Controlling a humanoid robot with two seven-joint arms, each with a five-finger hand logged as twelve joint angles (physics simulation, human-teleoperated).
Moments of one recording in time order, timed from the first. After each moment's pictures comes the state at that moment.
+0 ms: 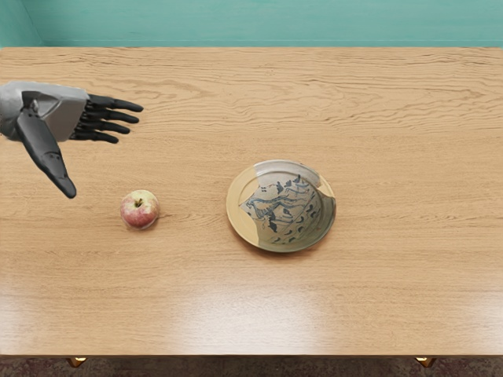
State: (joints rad) left arm -1.43 1.13 -0.09 -1.51 0.10 -0.61 0.39; right arm -0.10 0.00 -0.19 0.12 -0.06 0.23 -0.39
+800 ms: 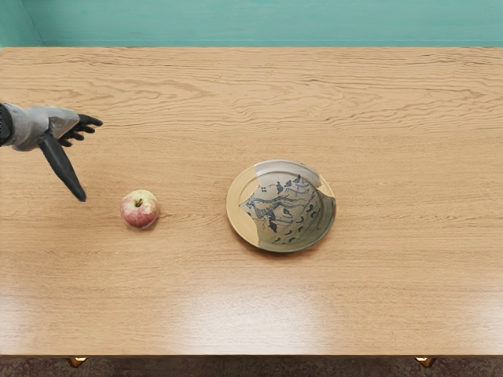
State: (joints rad) left arm -1.81 0.85 0.64 -1.54 0.20 -0.02 0.37; right arm -0.09 0.00 -0.19 0.12 -0.06 0.23 -0.39
